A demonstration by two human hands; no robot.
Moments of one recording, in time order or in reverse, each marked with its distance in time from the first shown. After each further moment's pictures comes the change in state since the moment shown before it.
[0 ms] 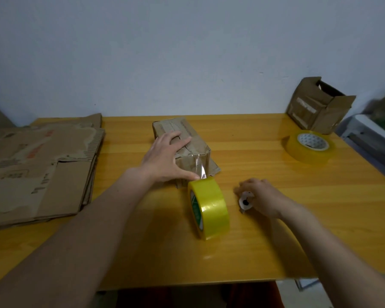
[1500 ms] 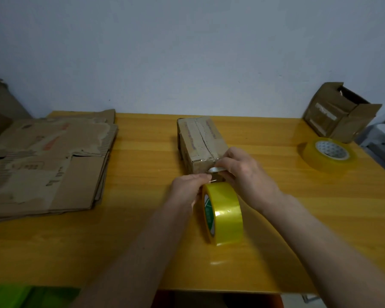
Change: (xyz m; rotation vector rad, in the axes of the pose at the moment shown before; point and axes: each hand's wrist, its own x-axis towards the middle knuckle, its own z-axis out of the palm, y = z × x) left_hand -0.036 0.047 0.053 -1.521 0.150 -0.722; right_hand 0.013 -0.075 -0.022 0.011 0.686 -0.702
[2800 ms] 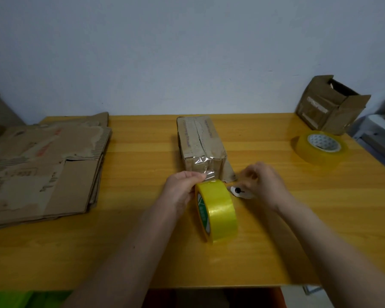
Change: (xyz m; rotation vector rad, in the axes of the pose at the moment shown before) left_hand -0.005 0.003 0.000 0.077 -0.071 0.061; right_hand -0.043 0.051 0.007 0.091 -0.170 0.708
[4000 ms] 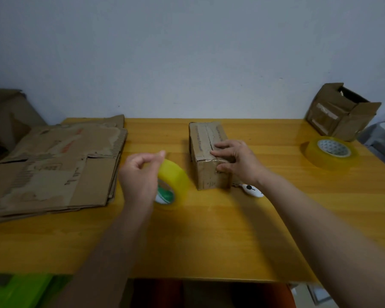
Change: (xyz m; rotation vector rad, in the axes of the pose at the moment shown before) left_hand -0.048 0.043 -0.072 0.300 0.568 0.611; right_hand 0.035 -0.070 0.008 0.280 -0.074 -0.328
